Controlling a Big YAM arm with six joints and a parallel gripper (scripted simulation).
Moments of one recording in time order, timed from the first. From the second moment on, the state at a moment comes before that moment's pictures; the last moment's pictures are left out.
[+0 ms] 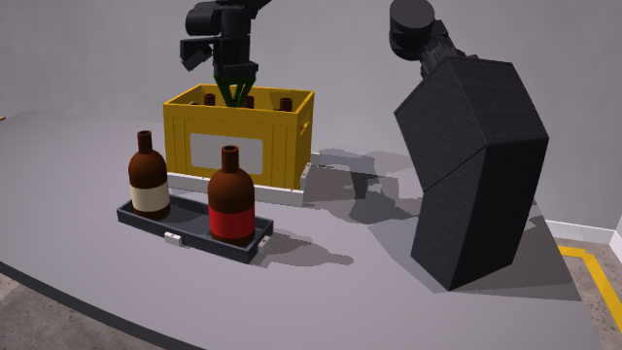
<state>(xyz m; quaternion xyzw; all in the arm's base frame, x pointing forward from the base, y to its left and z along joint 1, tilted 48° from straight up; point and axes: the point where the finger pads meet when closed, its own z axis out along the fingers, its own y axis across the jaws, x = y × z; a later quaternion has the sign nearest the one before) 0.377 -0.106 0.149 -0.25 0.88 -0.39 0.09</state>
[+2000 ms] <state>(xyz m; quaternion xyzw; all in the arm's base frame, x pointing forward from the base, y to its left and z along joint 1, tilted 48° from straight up) 0.382 -0.112 0.141 -0.25 0.88 -0.39 0.09</state>
